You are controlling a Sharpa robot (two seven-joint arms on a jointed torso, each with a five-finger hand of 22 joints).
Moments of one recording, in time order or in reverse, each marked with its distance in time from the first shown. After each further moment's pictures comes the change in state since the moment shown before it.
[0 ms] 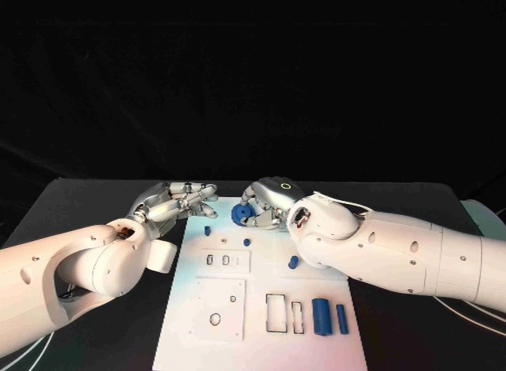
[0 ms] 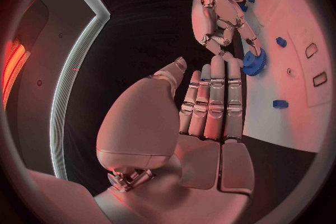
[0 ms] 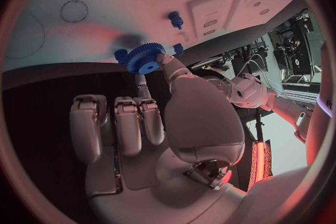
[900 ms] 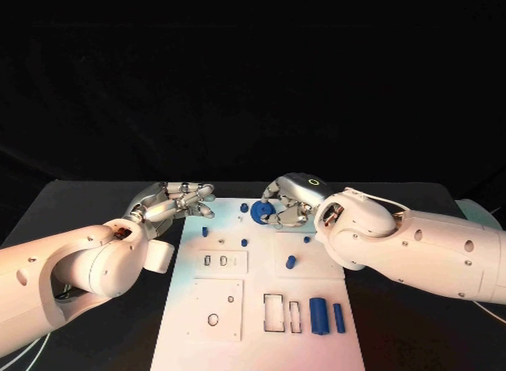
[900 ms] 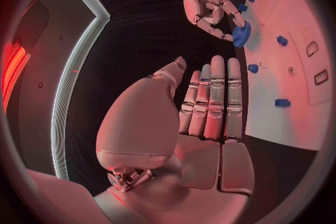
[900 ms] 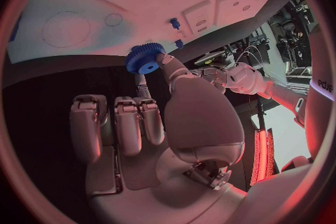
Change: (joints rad) left arm 0.000 -0.002 0.000 -0.005 -0.011 -0.002 0.000; left_hand -0.004 -0.004 0.000 0.000 0.000 0.000 0.000 0.000 0.000 0.000 0.000 0.000 0.000 0.000 0.000 -0.004 -0.001 0.000 0.000 0.000 0.000 -0.001; right arm 0.027 -0.181 0.007 0.166 0.065 0.009 0.000; right_hand 0.001 0.001 -0.005 0.000 -0.003 -0.003 0.003 0.006 0.001 0.000 0.000 0.000 0.000 0.000 0.000 0.000 -0.001 0.000 0.000 0.000 0.000 0.000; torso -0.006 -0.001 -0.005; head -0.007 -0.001
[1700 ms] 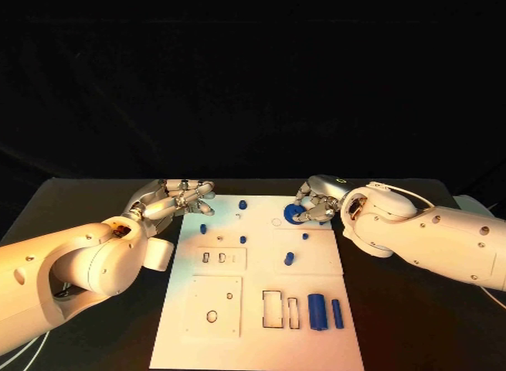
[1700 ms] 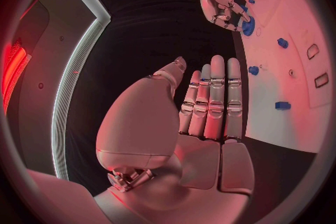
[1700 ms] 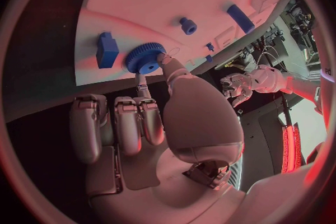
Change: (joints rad) left arm 0.000 0.000 0.000 0.008 -0.009 -0.002 0.002; left_hand 0.000 0.000 0.000 0.000 0.000 0.000 0.000 0.000 0.000 0.000 0.000 0.000 0.000 0.007 0.000 0.000 -0.001 0.000 0.004 0.004 -0.005 -0.002; right arm -0.010 -0.067 -0.004 -0.124 0.136 0.127 0.002; right_hand 0.009 0.009 -0.025 0.005 -0.033 -0.007 -0.004 0.015 0.000 0.004 0.004 -0.004 0.000 -0.004 0.004 0.000 0.000 0.000 0.000 0.000 -0.015 0.000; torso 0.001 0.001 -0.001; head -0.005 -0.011
